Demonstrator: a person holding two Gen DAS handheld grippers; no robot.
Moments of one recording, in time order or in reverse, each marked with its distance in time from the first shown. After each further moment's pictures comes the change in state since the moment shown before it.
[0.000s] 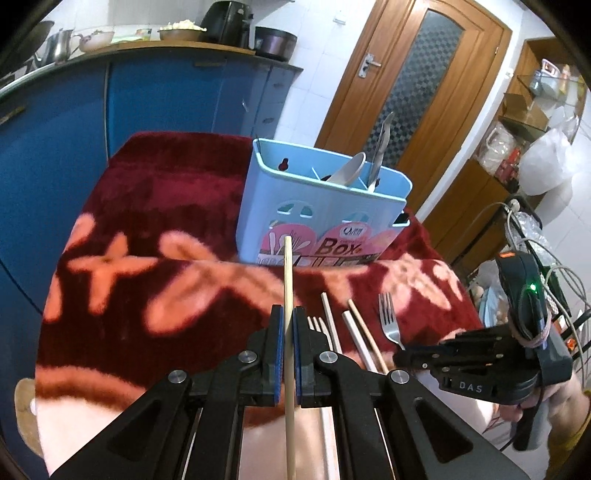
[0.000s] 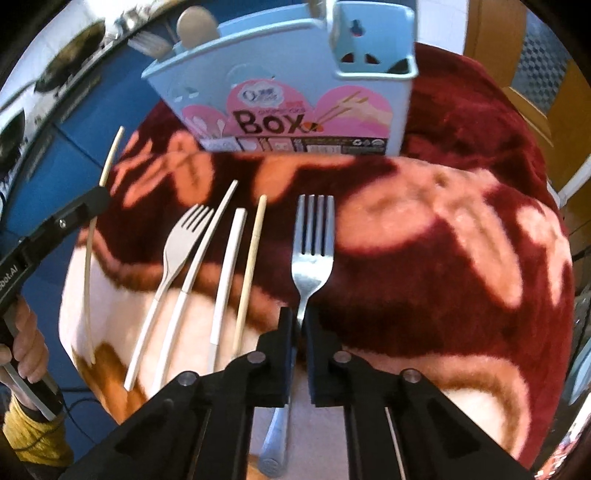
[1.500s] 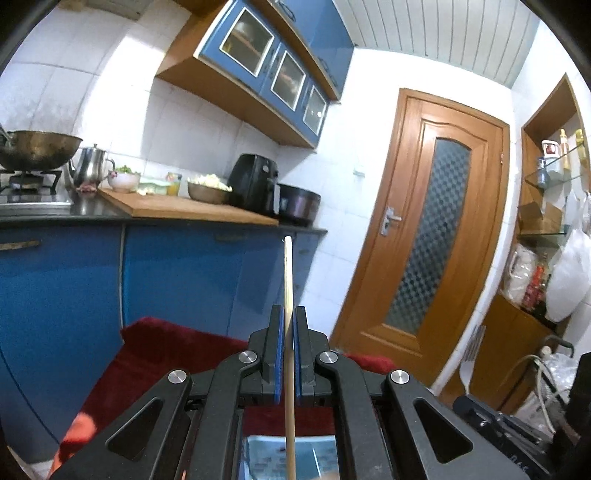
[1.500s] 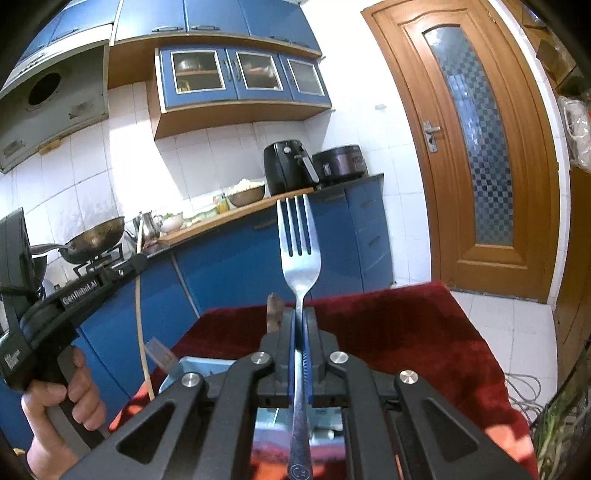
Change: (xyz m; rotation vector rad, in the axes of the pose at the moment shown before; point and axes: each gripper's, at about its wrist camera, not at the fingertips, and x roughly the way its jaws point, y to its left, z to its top) left arm -0.005 -0.023 0.137 -0.029 -0.665 0.135; right arm -0.103 -0.017 0.085 0.038 -0.921 -0.006
